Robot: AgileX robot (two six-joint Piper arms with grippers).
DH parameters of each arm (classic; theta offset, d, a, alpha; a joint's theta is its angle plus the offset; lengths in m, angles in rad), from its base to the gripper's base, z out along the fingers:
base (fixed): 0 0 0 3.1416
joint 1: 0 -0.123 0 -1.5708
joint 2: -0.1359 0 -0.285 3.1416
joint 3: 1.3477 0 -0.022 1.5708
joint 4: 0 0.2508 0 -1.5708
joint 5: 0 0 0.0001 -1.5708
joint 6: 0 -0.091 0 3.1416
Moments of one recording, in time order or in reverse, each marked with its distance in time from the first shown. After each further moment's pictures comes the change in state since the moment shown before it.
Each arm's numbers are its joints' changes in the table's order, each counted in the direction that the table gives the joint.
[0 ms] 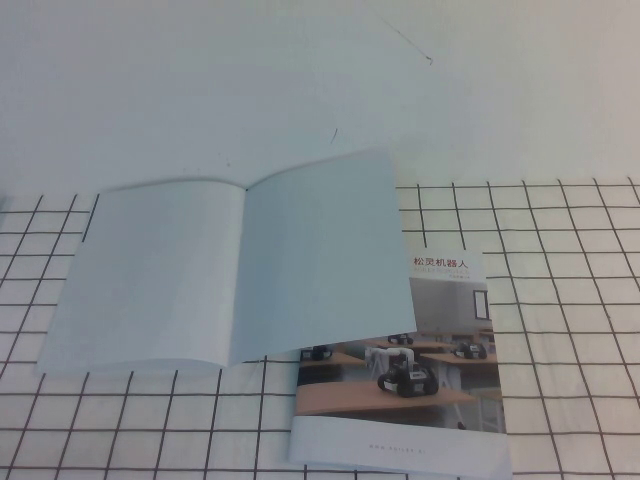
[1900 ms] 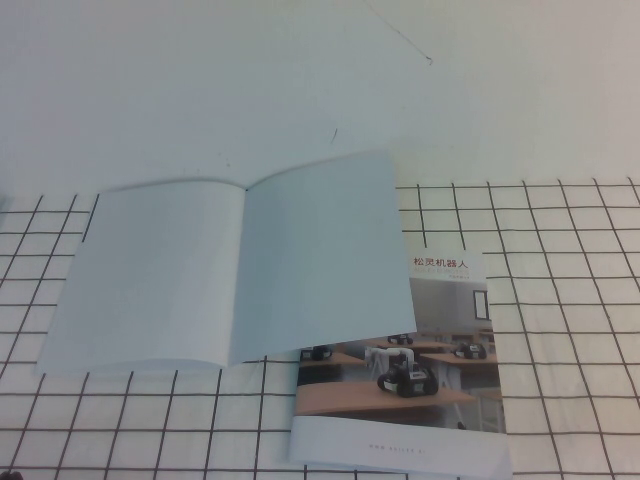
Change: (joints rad) right arm 0.065 0.063 0.000 0.013 0.000 0.002; left arm -0.004 0.004 0.021 -0.323 0.152 -0.163
